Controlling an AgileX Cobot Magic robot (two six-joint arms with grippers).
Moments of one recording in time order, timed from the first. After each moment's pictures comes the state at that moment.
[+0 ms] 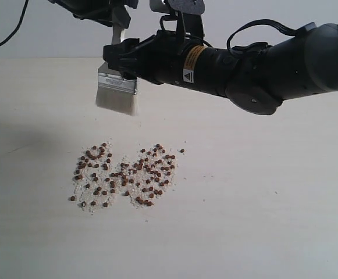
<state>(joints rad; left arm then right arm) -0.56 1.94 -1.74 -0.31 0.76 0.23 0.60 1.90 -1.07 -0.53 -0.60 0.84</state>
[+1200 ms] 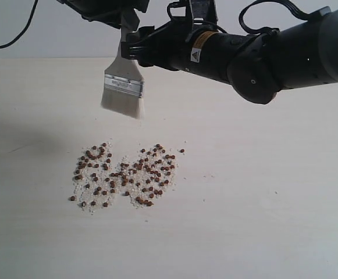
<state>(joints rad) -0.58 1.94 -1.74 -0.30 0.76 0.23 0.60 1.86 -1.08 -0.22 -0.43 0.48</state>
